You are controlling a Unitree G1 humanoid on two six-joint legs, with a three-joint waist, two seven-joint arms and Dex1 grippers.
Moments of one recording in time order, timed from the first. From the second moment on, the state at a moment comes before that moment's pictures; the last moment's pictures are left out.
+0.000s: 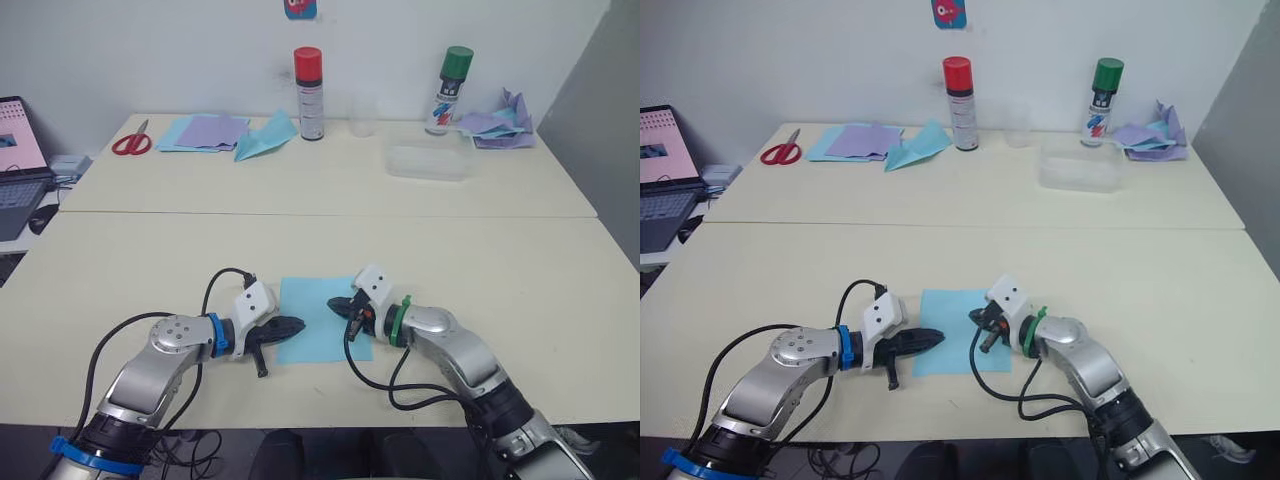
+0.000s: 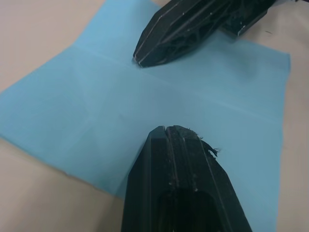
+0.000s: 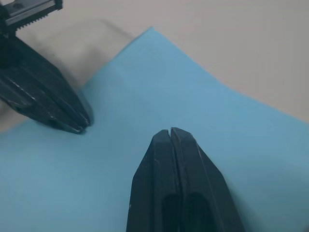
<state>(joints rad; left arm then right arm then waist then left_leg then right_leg) -0.11 0.68 -0.14 -0.17 -0.27 0.38 -0.97 -0.32 -0.26 0.38 -0.06 0.23 0.52 0.55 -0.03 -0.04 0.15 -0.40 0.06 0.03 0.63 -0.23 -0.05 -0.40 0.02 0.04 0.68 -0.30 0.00</state>
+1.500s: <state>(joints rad) -0.18 0.59 -0.13 -0.19 -0.30 0.59 -0.81 -0.37 -0.29 0.46 -0.04 0.06 0.43 0.71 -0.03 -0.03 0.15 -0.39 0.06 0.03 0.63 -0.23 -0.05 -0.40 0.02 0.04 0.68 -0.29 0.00</state>
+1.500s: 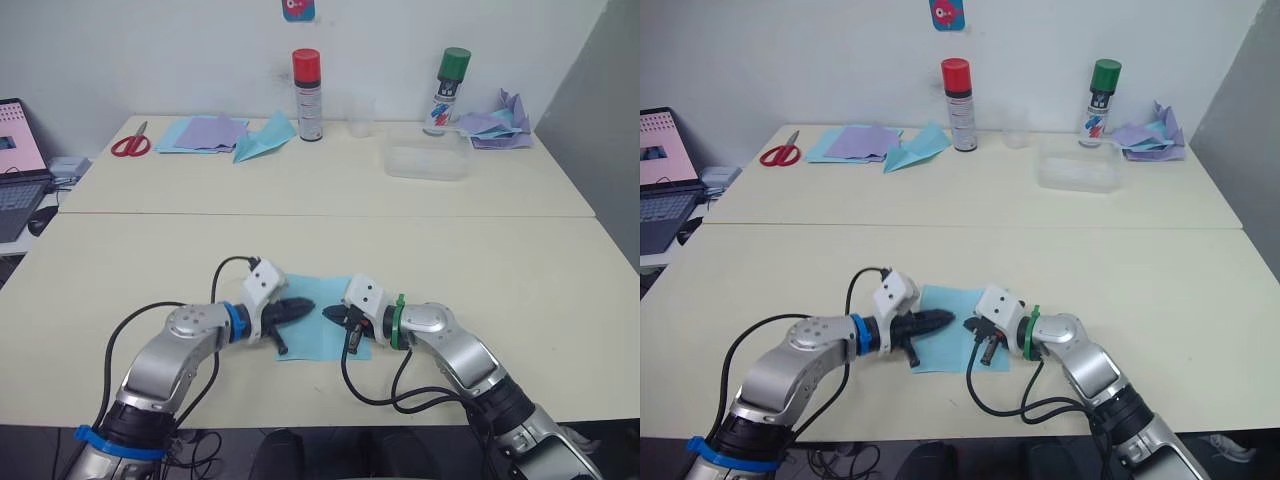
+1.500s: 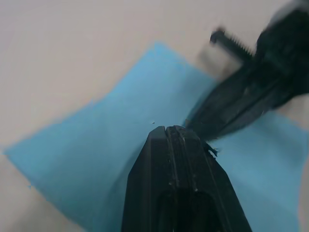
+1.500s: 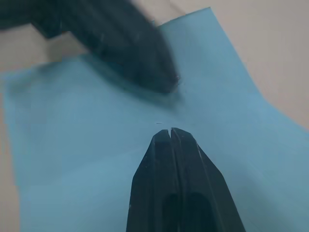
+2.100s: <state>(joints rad) -0.25 0.54 0.10 -0.12 -0.38 0.47 -0.70 -0.37 -0.25 0.44 -0.03 0.06 0.47 0.68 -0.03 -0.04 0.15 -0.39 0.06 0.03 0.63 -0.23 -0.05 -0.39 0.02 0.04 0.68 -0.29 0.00</state>
